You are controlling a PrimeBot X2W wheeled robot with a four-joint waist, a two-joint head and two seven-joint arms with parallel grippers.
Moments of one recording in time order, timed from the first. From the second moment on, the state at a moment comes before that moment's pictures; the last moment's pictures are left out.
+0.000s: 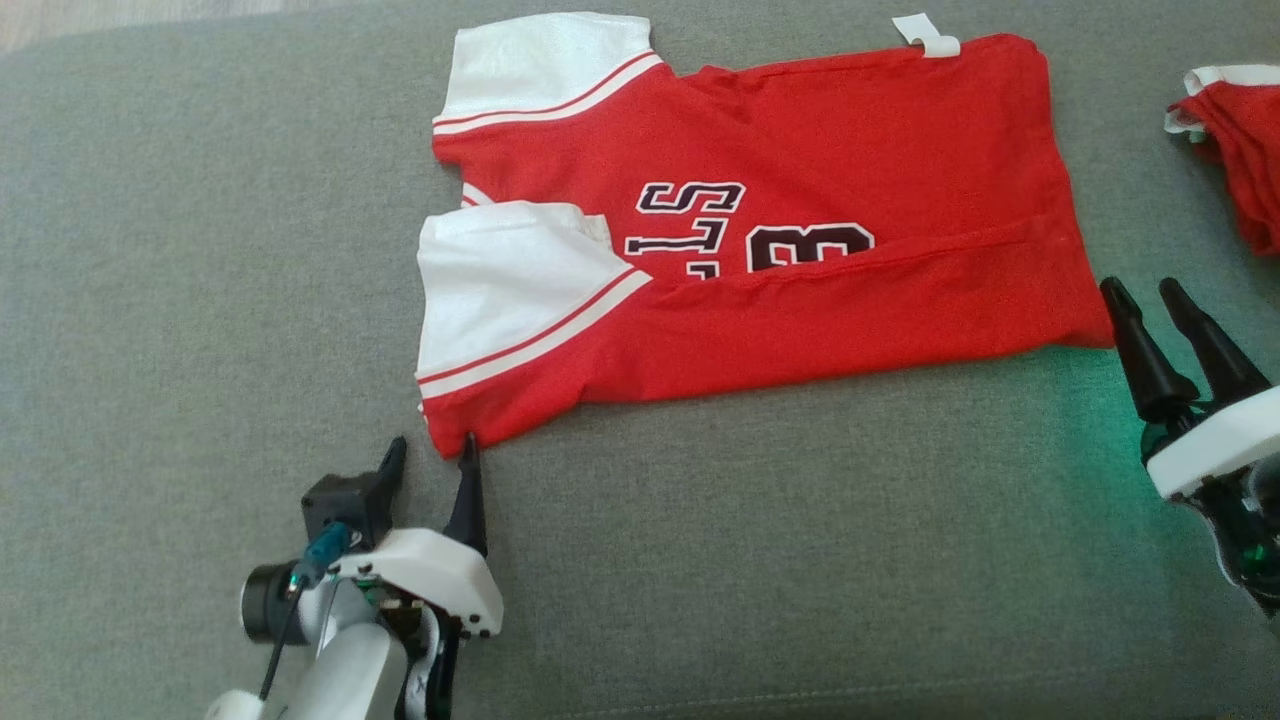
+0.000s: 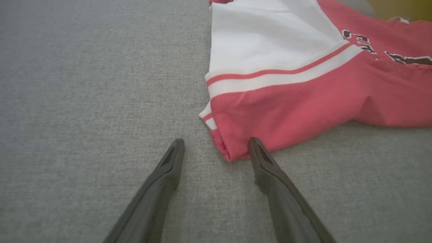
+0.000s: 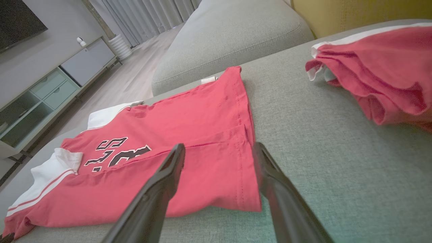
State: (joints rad) left arm -0.16 0.06 -0.35 0.44 -0.32 0.17 -0.19; right arm -0.42 -0.69 0.67 0.45 1.15 0.13 -0.23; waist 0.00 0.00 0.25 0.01
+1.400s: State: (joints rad) left arm -0.02 0.19 -0.45 0.20 -0.33 0.13 -0.05; right arm -0.38 -0.63 0.74 0.73 1.13 0.13 -0.11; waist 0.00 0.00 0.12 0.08
